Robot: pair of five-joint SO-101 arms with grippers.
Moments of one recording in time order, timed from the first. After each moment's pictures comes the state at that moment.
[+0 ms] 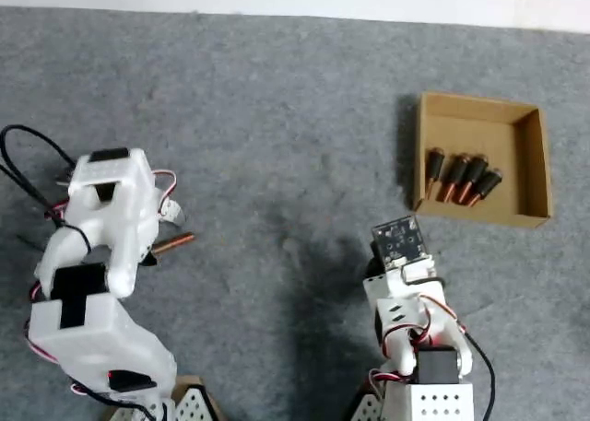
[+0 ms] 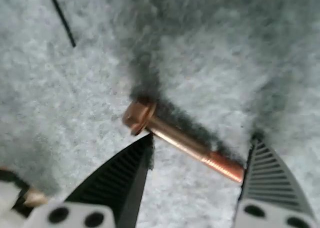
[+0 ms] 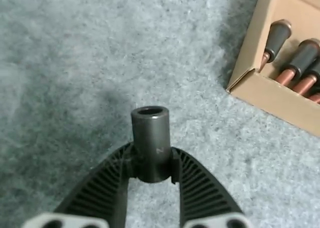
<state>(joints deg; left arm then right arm) -15.9 9.7 25.1 72.0 57.9 -7.2 -104.5 95.3 57.3 20.8</state>
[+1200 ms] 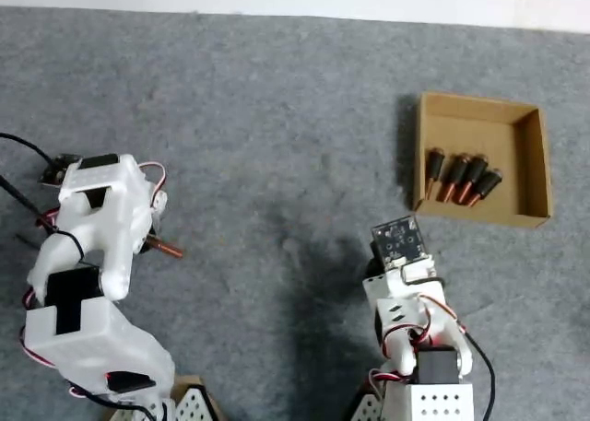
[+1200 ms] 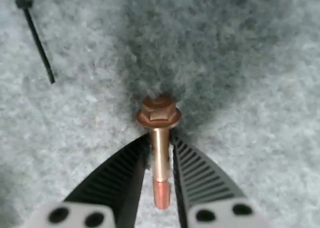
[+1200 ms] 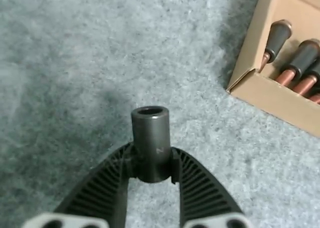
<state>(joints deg) -20.3 8.0 27.6 61.8 60.7 -7.2 -104.5 95.3 57.3 21.0</state>
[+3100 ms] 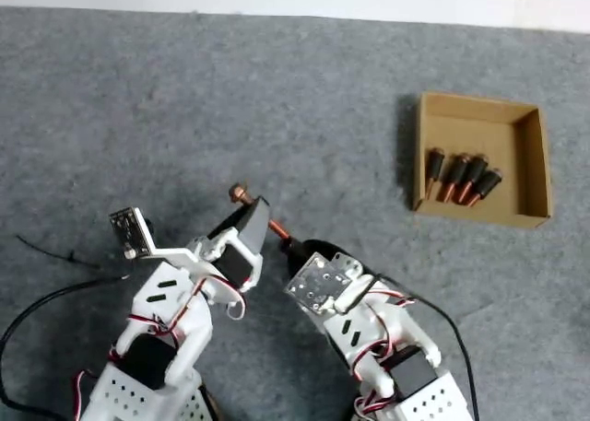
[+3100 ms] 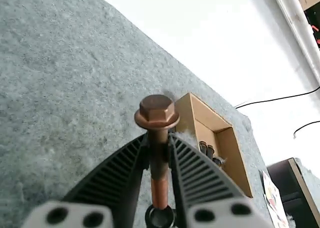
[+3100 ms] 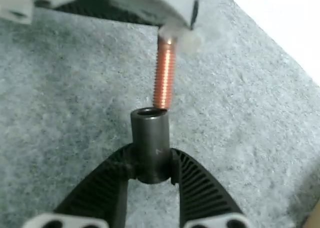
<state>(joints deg) 23.3 -103.6 93.9 28.6 54.3 -36.9 -104.4 95.5 40.9 29.9</state>
